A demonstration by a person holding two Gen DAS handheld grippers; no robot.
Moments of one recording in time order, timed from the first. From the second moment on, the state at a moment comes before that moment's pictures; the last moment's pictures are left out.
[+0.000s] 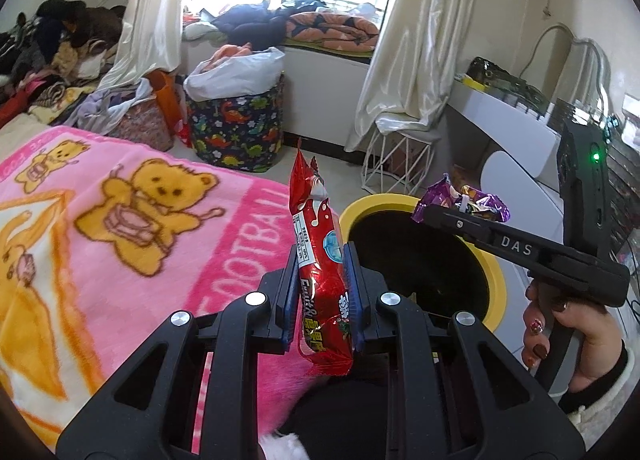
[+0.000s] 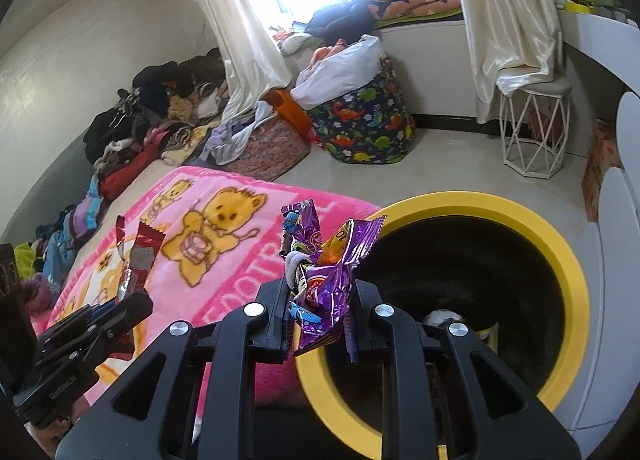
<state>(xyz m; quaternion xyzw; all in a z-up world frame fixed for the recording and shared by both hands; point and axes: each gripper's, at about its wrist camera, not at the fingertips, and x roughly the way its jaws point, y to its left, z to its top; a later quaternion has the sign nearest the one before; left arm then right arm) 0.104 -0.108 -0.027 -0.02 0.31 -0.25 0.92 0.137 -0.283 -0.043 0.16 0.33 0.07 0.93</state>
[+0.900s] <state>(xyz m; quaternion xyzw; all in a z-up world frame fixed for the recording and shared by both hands) 0.117 -0.202 -0.037 0.04 0.32 -0.32 0.89 0.118 -0.364 -0.067 0.20 0.33 -0.04 0.92</state>
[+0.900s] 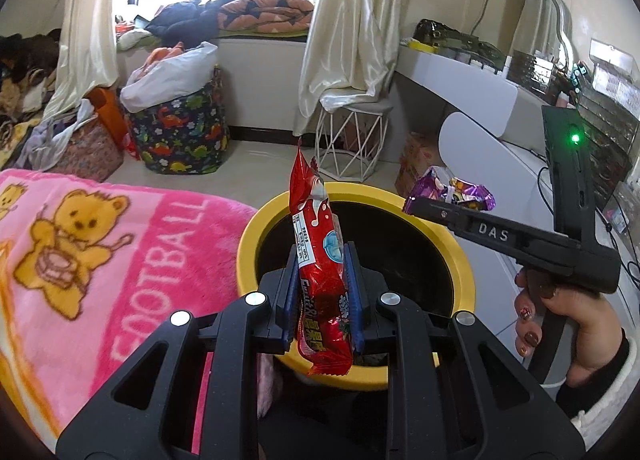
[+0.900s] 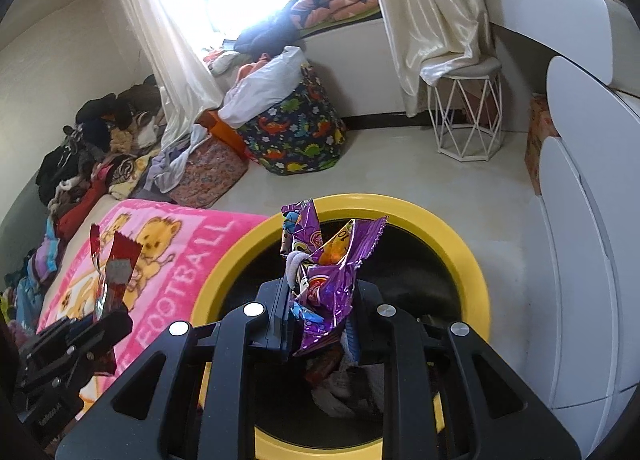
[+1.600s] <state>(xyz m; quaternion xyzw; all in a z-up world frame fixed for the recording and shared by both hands) 0.171 -0.242 -0.079 0.04 0.39 -0.33 0.86 0.117 -0.360 -0.085 0.19 0.38 -0.03 0.91</state>
